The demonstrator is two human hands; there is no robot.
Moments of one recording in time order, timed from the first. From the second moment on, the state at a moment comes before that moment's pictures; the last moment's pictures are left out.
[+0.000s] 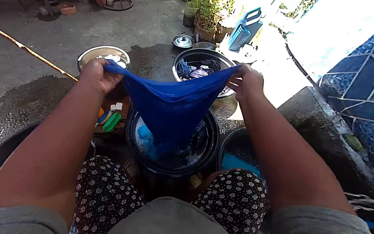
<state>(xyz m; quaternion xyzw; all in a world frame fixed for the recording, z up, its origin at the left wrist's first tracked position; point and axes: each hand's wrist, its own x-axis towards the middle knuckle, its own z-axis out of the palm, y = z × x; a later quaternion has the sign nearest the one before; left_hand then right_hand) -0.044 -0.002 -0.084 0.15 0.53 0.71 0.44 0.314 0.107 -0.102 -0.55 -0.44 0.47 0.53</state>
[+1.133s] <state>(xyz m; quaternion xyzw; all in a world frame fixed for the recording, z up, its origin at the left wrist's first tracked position) 0.081 0.001 -0.262 0.70 0.63 0.09 0.34 0.248 0.052 -0.292 -0.46 -0.76 0.45 -0.07</state>
